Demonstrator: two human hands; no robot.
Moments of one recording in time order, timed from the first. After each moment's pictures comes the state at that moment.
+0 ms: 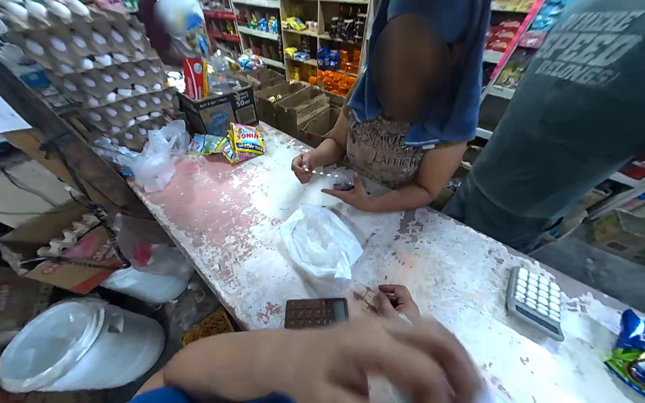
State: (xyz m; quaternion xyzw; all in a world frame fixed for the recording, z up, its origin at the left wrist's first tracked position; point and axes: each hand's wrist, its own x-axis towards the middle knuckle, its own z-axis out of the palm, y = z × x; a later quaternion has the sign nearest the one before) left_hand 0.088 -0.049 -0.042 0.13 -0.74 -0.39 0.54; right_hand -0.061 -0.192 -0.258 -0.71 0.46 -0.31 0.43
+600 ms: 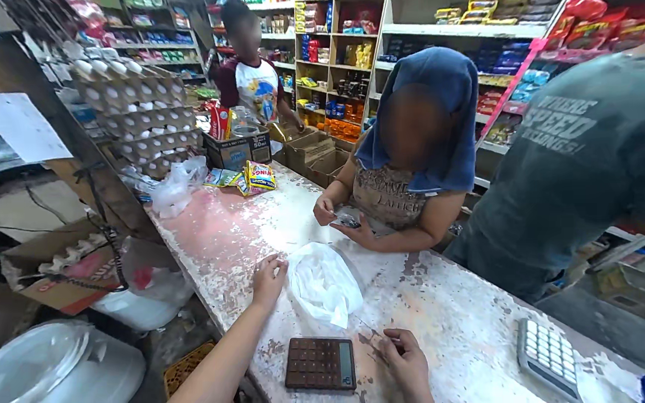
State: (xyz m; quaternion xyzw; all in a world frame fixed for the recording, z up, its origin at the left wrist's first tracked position) left_hand 0.296 -0.117 -0.269 0.80 -0.39 -0.05 0.45; right_hand -0.057 -0.188 -0.261 -0.72 0.47 -0.32 0.40
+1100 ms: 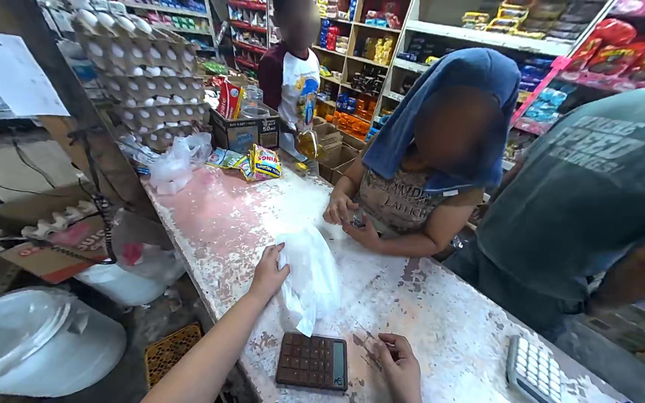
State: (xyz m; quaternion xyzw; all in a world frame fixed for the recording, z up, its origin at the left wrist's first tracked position) left_hand 0.292 -0.119 -0.261 0.79 -0.40 -0.10 0.45; right_hand -0.057 -0.185 -0.261 -0.72 0.46 -0.33 0.40
